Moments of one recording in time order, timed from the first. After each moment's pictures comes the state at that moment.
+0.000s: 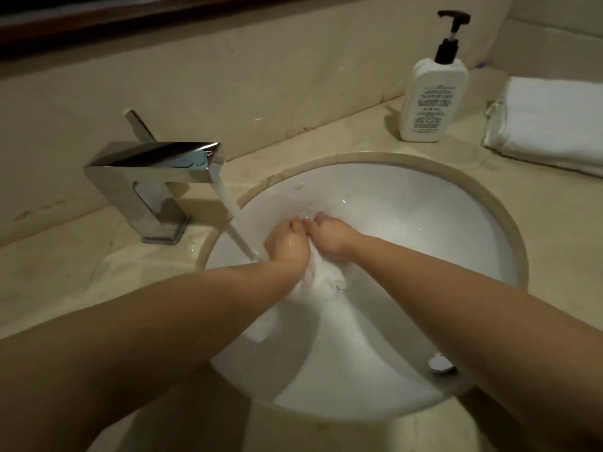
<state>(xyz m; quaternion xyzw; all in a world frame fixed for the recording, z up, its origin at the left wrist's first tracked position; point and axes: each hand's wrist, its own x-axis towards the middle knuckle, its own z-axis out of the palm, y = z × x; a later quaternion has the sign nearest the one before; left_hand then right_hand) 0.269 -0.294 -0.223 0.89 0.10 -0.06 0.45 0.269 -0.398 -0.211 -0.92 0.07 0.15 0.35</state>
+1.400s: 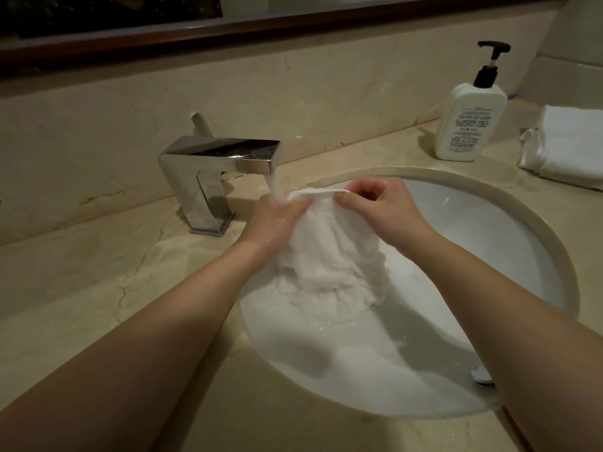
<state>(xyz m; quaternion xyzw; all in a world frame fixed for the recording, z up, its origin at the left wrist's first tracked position) 0.249 -0.204 -0.130 0.84 -0.09 -0.02 0.53 0.217 -0.386 -0.124 -0.78 0.00 -0.09 0.61</state>
